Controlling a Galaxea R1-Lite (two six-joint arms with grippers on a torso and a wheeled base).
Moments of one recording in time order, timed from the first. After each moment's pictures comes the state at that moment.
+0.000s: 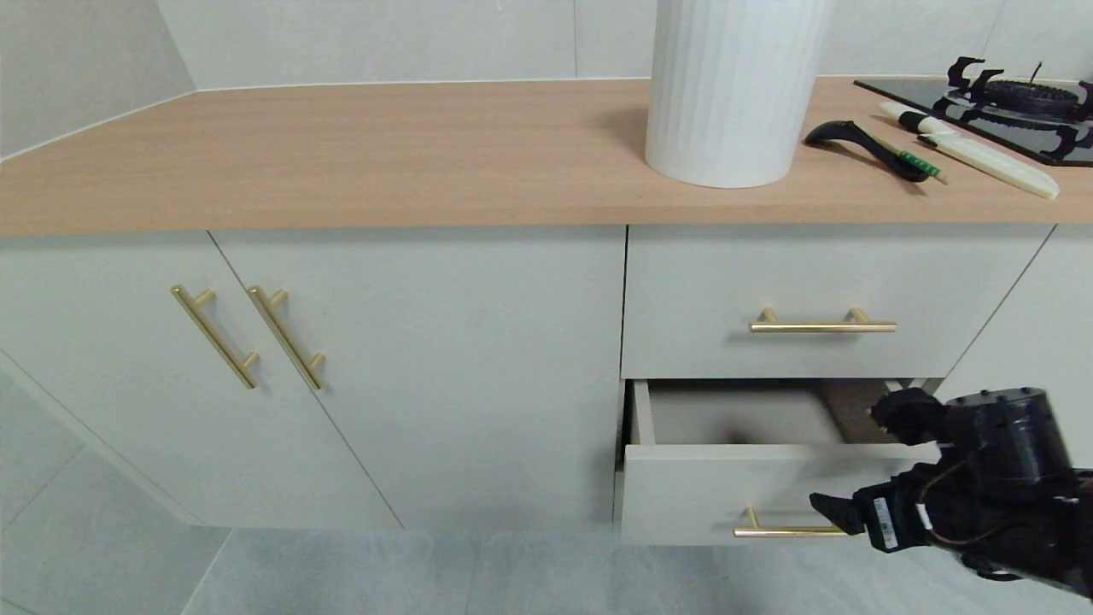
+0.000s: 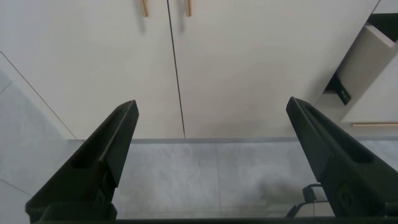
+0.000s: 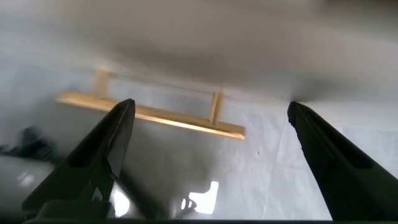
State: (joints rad) left arm 0.00 0.00 0.00 0.00 -0.02 0.00; right arm 0.31 1.62 -0.41 -0.51 -0.13 0.03
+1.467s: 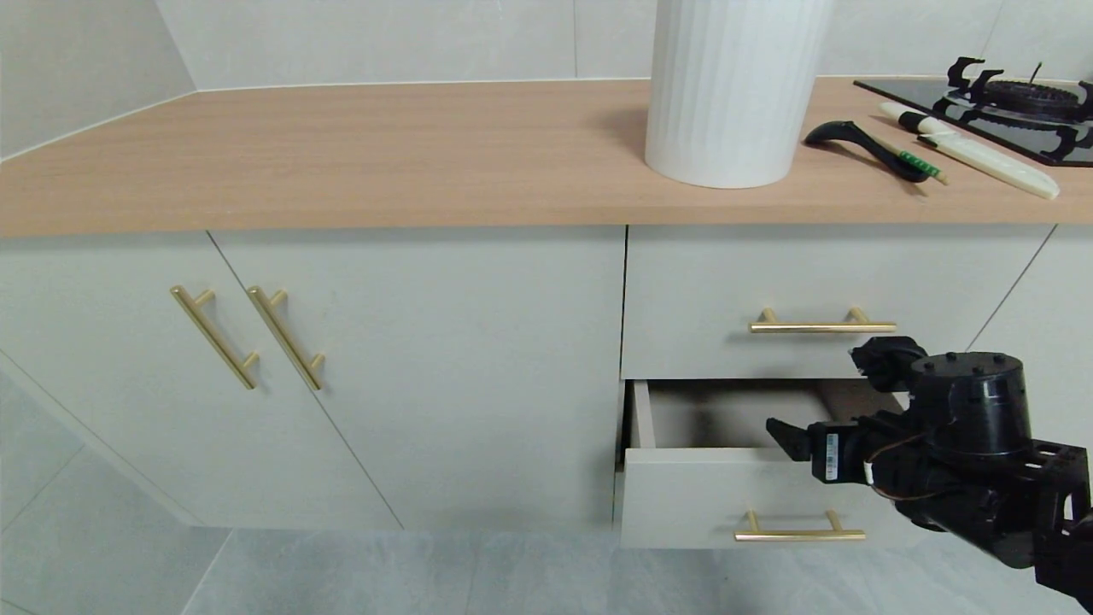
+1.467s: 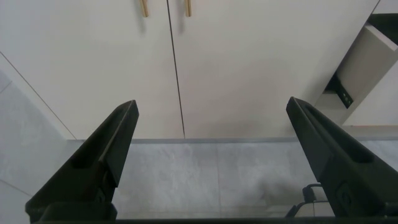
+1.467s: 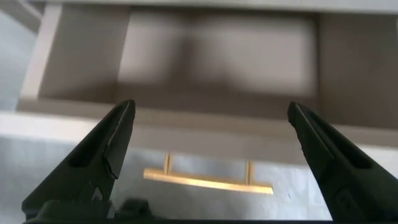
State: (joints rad) left arm 0.00 0.00 0.00 0.00 -0.02 0.00; right arm 0.45 1.70 -0.49 -0.77 -0.31 0.21
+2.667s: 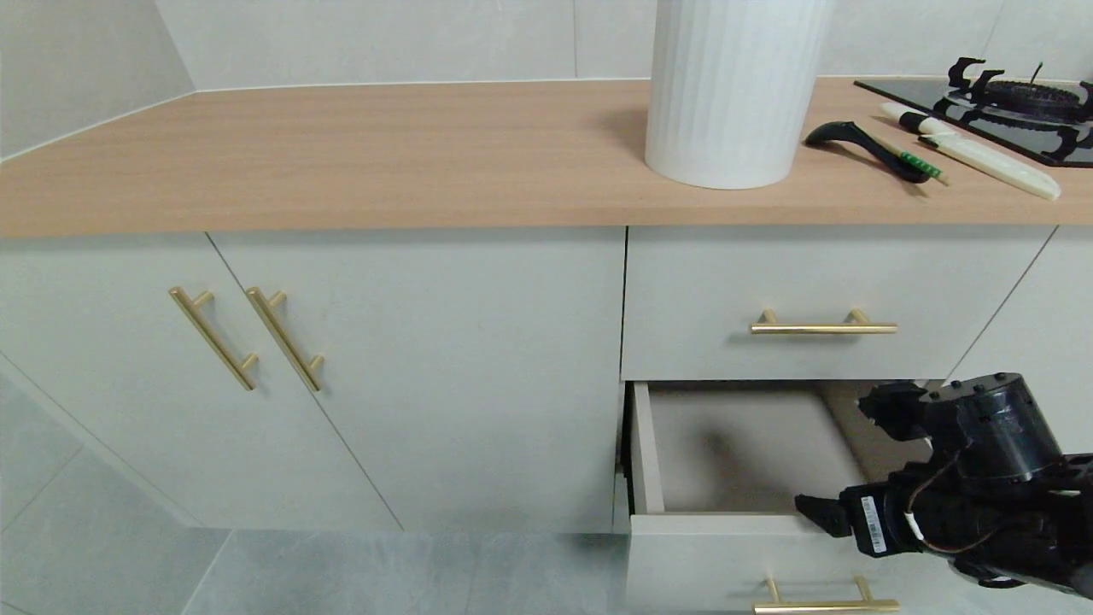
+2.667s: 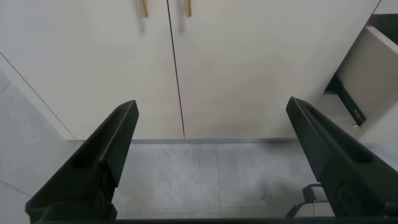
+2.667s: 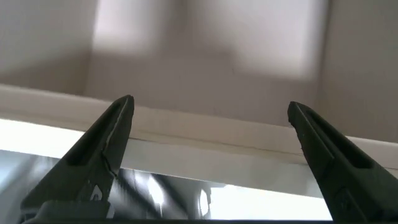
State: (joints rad) left arm 0.00 0.00 0.00 0.00 -0.02 0.00; right arm 0.45 1.56 -0.53 -0.26 -0.22 0.20
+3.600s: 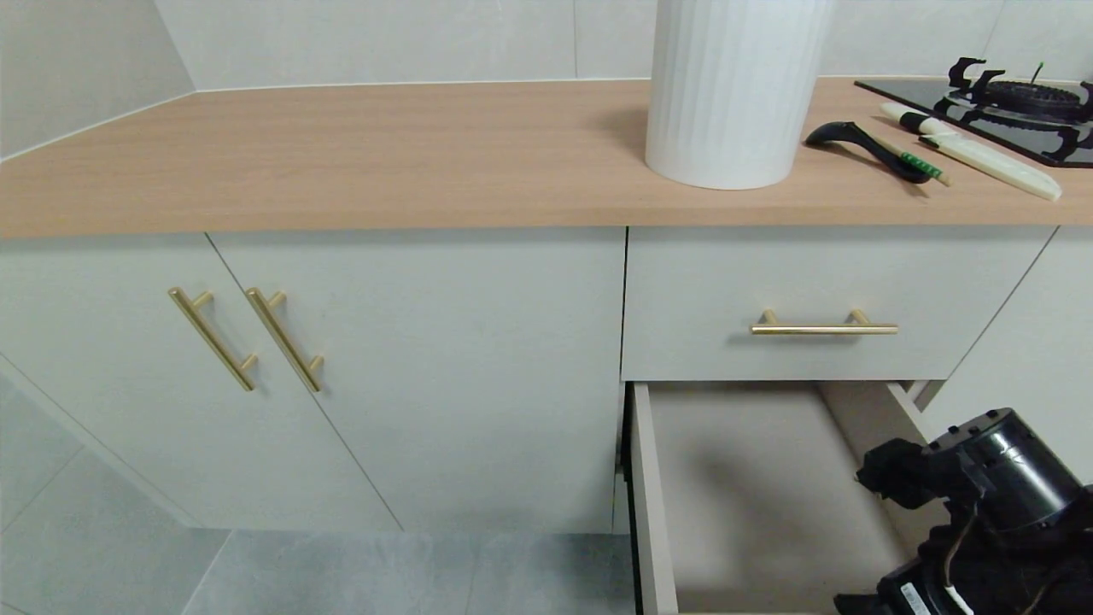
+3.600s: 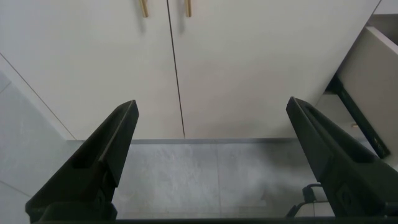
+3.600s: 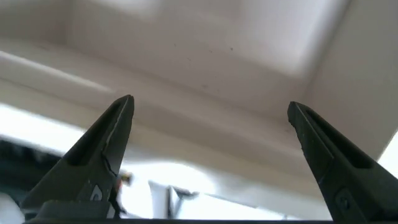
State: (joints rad) left arm 0.00 0.00 0.00 0.00 -0.02 0.00; right arm 0.54 1.49 -0.56 0.13 -0.20 0.09
